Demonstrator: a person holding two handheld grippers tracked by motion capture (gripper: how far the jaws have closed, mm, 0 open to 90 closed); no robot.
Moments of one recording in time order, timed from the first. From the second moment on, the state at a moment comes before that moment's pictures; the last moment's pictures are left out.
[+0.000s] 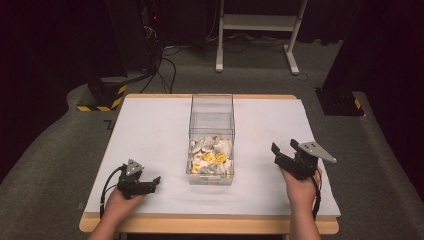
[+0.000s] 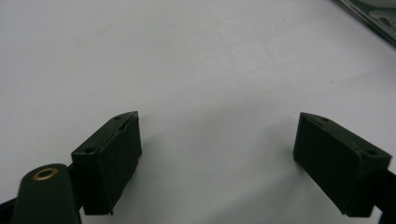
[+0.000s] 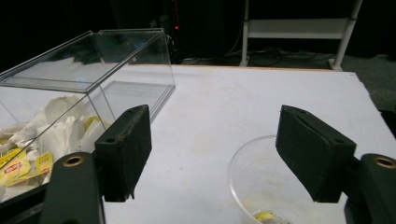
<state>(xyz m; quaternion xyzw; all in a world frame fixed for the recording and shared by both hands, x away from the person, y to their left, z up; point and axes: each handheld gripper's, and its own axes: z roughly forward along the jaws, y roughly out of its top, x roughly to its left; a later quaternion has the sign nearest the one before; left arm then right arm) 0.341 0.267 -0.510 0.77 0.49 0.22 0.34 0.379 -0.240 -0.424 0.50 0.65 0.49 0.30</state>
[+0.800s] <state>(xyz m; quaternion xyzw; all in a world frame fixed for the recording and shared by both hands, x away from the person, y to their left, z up) 0.341 0.267 -0.510 0.77 0.49 0.22 0.34 0.386 -0.178 -0.443 0.48 0.70 0.44 0.28</state>
